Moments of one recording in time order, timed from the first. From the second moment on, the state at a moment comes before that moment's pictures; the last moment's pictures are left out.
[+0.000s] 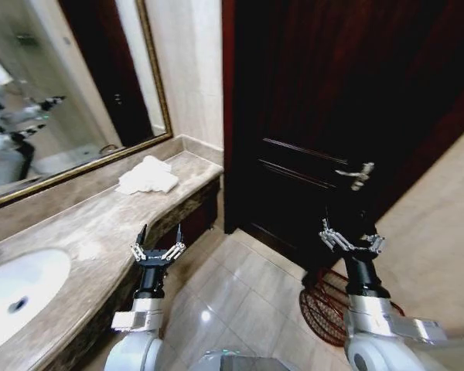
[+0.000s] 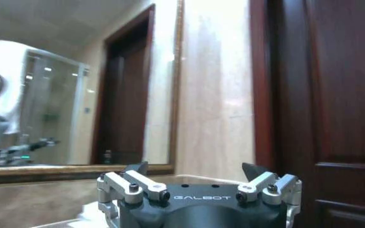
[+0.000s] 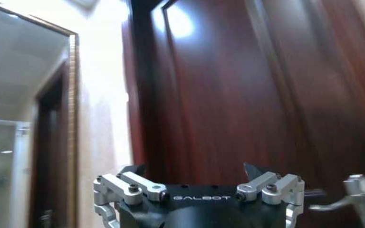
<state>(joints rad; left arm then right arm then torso) 1.81 -1.61 -0.54 -2.35 -0.01 -0.28 0.00 -1.75 1.51 0.67 2.49 0.33 0.19 -0.06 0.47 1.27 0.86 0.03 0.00</state>
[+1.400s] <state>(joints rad) 1.81 -1.61 -0.56 -2.34 0.03 -0.32 -0.04 -1.78 1.54 0.71 2.48 0.28 0.19 -0.14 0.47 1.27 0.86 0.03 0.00</state>
